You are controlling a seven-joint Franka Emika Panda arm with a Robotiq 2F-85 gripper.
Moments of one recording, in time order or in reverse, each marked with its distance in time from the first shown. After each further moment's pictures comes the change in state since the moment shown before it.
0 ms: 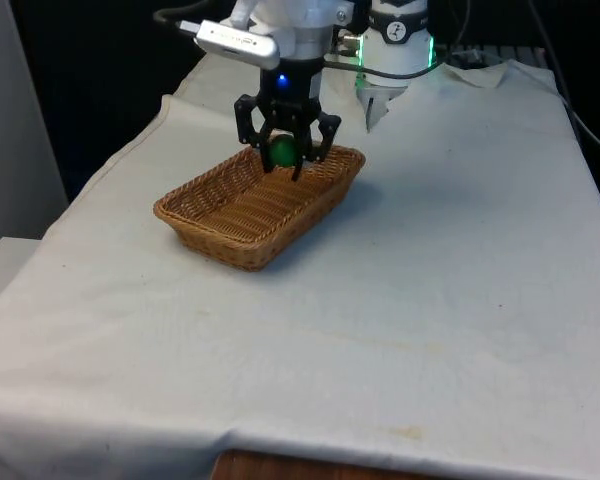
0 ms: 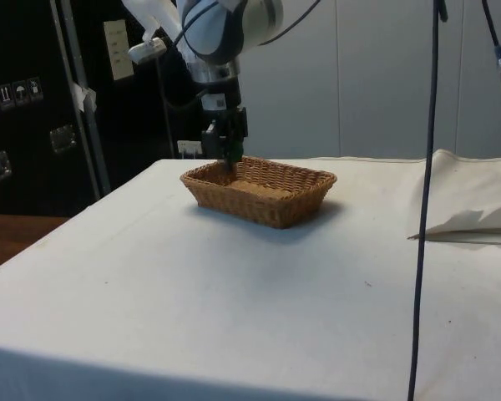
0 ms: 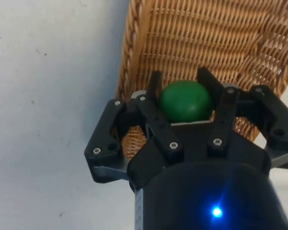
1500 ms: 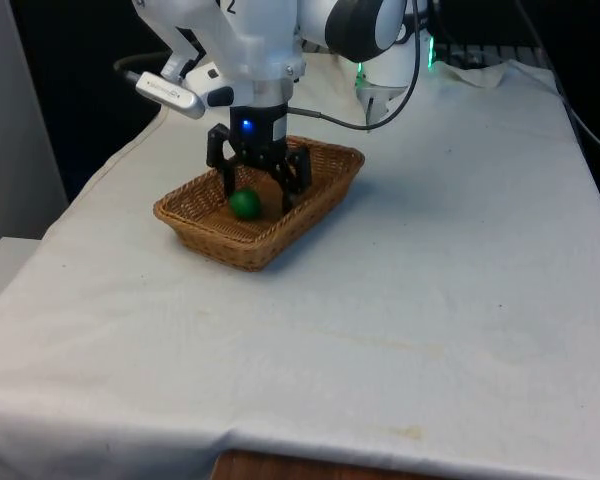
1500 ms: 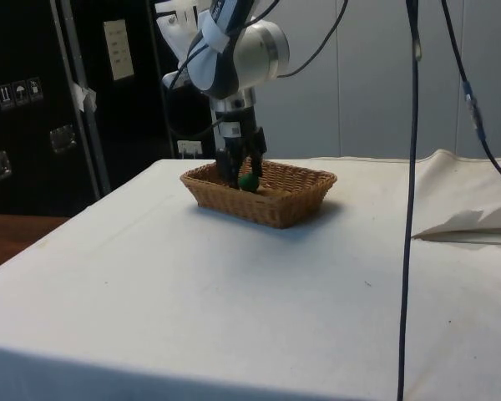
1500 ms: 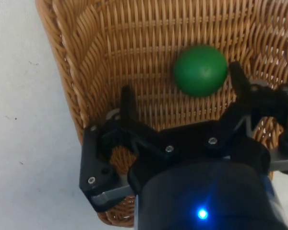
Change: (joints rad) arm -0.033 0.180 -0.038 0.035 0.271 0.048 -0.150
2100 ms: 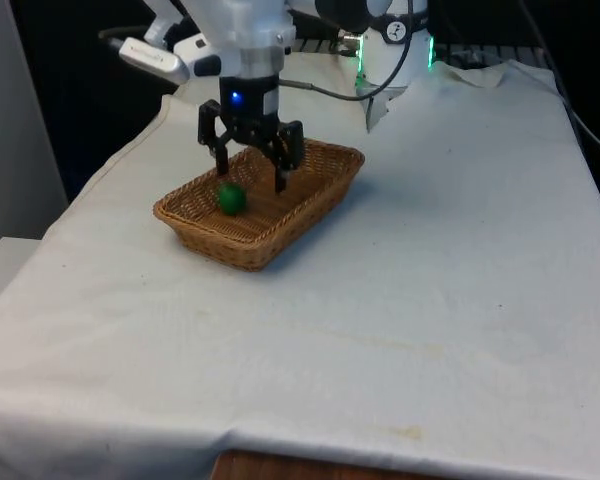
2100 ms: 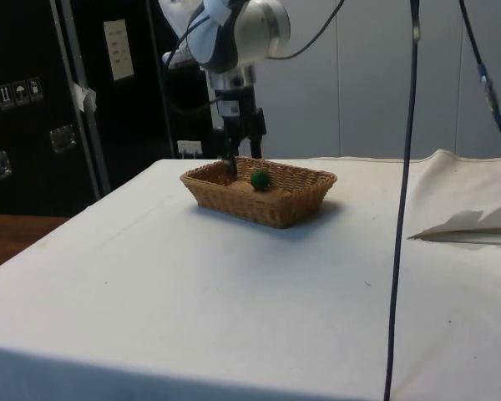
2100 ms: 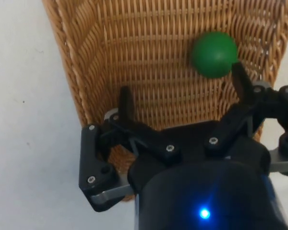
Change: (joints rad) arm 0.018 -0.073 -0.047 -0.004 -0.028 -0.054 0.021
